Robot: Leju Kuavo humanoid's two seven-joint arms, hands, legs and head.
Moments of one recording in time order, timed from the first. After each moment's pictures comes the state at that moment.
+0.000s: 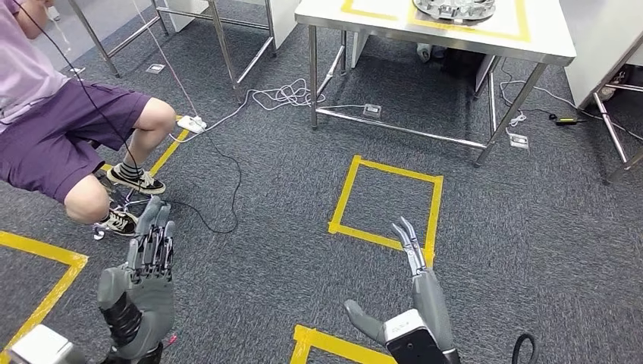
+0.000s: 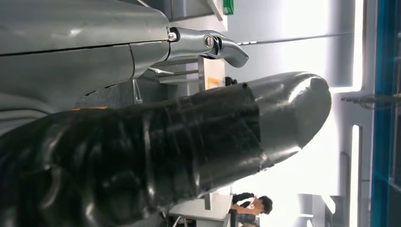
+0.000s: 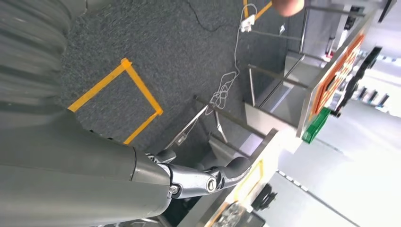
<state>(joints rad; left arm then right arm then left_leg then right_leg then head) 0.08 0.21 -0.65 -2.02 -0.08 0.41 -0.38 0.03 -0.27 0.76 -2.11 0.53 -0.67 0.04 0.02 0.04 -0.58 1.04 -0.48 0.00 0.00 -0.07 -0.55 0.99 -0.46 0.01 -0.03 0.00</state>
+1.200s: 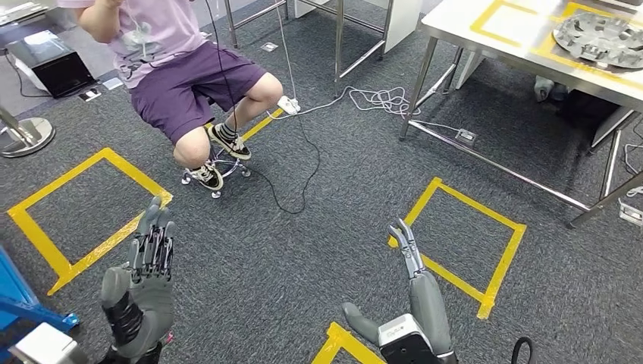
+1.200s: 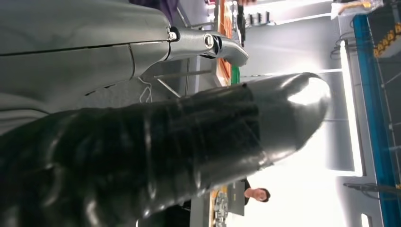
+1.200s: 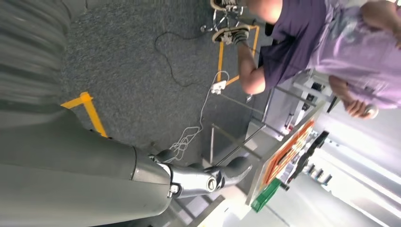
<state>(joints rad) 0.09 0.22 -0.64 -2.02 -0.08 0.41 -0.38 0.03 -0.27 0.78 -2.11 0.57 -0.67 0.05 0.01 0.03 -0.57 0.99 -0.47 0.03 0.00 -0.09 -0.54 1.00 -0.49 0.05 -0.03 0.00</state>
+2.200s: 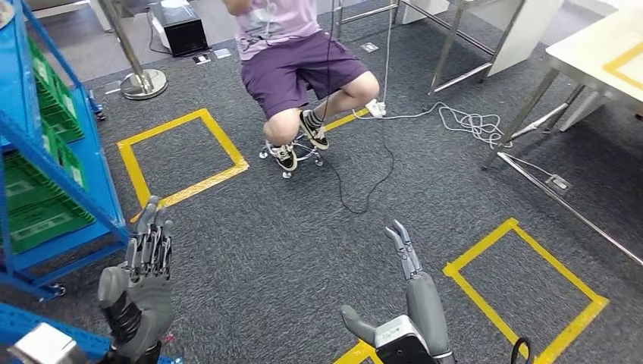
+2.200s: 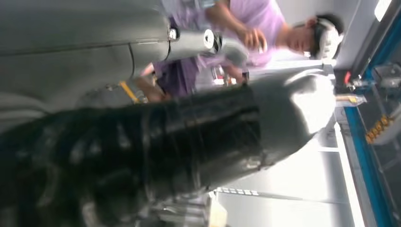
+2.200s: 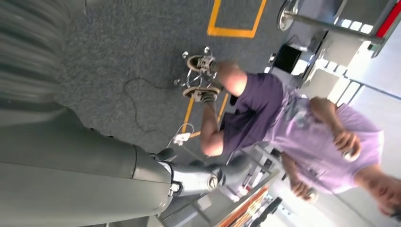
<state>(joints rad) 0.09 0.22 -0.64 -2.02 -0.08 0.41 -0.39 0.02 -0.27 0.79 -2.11 0.58 -0.66 0.06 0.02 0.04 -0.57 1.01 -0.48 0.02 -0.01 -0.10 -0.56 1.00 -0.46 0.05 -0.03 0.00</state>
